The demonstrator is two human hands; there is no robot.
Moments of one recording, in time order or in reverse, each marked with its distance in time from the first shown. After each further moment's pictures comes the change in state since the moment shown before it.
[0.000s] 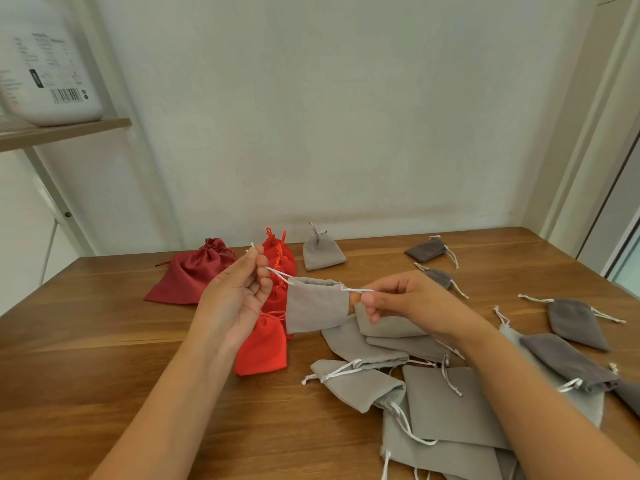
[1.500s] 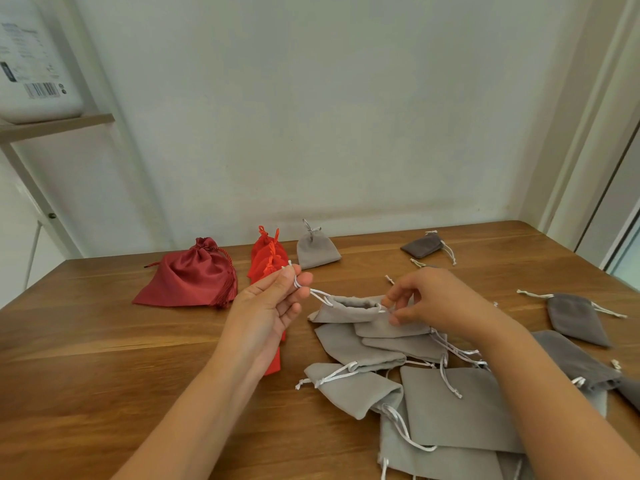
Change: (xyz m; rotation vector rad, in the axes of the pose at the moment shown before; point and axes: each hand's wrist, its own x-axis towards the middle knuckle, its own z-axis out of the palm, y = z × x) left_hand -0.022 -0.030 0.022 0.238 0.008 -0.095; right_hand -0.007 -0.016 -0.016 -0.789 0.113 0.256
